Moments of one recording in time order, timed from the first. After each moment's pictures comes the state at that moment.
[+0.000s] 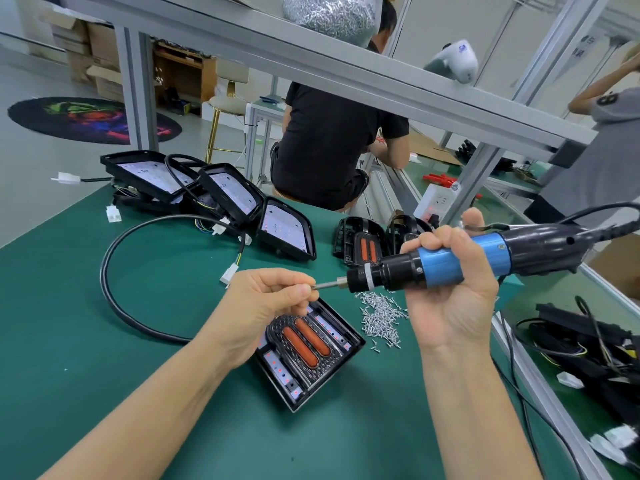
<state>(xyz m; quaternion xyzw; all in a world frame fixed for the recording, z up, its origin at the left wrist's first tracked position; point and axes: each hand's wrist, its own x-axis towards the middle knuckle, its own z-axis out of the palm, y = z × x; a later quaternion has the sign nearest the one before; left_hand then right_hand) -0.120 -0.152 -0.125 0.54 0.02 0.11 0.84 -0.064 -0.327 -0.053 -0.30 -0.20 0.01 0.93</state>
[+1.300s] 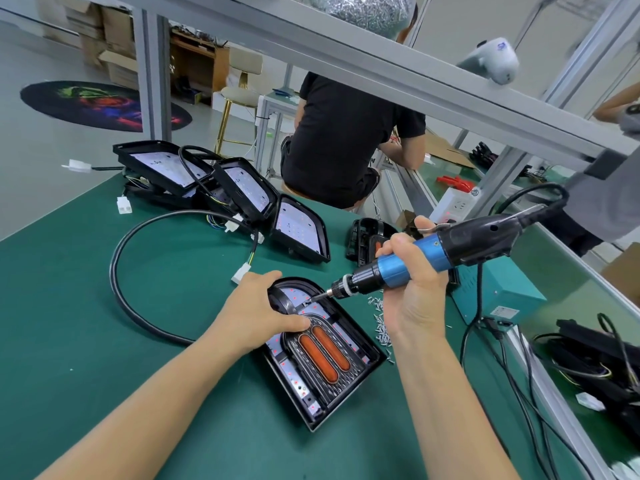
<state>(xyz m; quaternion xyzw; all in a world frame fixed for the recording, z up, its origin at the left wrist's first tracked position) -0.096 -0.117 -0.165 0.84 0.15 0.07 0.52 -0.025 -0.283 -0.092 -0.46 -0.16 -0.05 0.87</state>
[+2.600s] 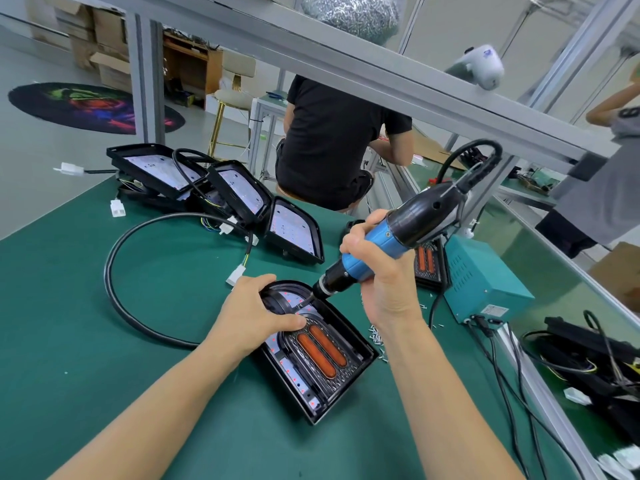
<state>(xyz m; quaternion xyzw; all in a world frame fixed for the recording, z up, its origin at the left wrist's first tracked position) -0.092 -0.123 -0.175 0.79 0.16 0.13 0.59 -0.025 -0.269 -0.083 -0.54 -0.29 0.04 0.79</state>
